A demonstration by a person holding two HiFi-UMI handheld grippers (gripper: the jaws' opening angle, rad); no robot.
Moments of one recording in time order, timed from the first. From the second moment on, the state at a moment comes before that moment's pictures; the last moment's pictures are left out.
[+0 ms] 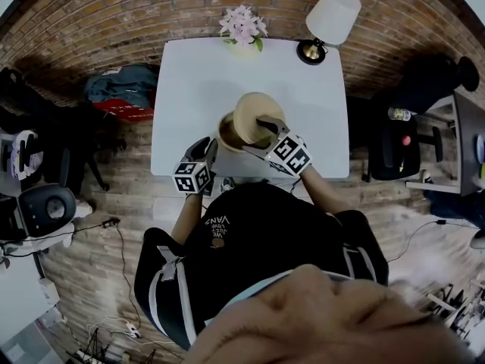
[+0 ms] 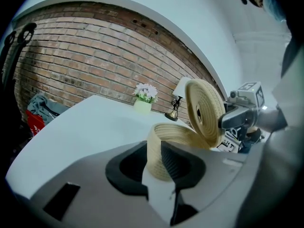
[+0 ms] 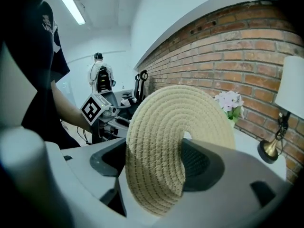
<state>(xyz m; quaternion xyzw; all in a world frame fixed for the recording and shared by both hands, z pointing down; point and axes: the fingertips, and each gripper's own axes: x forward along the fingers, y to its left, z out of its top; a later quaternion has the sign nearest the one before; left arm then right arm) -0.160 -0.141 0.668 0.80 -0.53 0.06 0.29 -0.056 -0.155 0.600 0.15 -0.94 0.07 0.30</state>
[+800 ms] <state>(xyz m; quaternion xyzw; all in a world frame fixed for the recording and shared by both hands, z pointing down) -0.145 -0.155 0.599 0.80 -0.55 0.01 0.23 0.018 -0.195 0.547 0.29 -0.94 0.16 0.11</state>
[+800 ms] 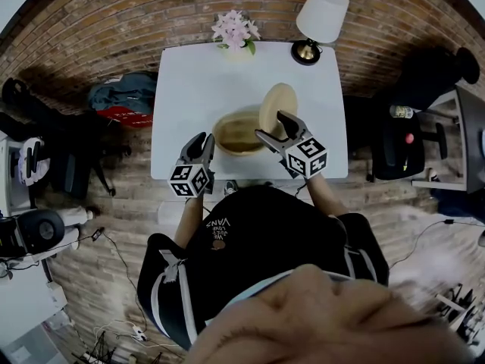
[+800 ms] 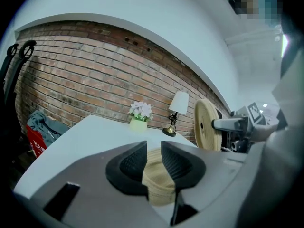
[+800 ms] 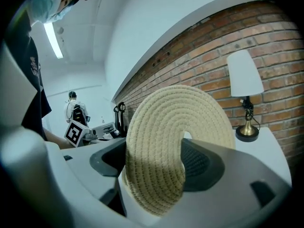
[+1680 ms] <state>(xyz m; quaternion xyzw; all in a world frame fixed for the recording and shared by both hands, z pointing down) -0.100 -0.151 0.563 0.82 -0.55 0.00 0.18 0.102 -0.190 0.548 0.35 -0.92 0.18 0.06</state>
